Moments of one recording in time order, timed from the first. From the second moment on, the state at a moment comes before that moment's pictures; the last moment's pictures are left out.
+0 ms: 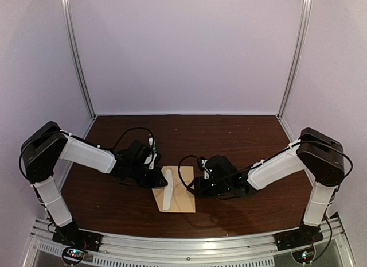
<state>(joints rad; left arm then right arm) -0.76 1.77 0.83 0.01 0.30 -0.69 0.99 1.84 0.82 0.30 -0.08 0.82</state>
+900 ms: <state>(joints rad) -0.77 1.64 0.79 0.03 0.31 -0.70 0.99 1.77 0.84 0.22 -0.09 0.81</state>
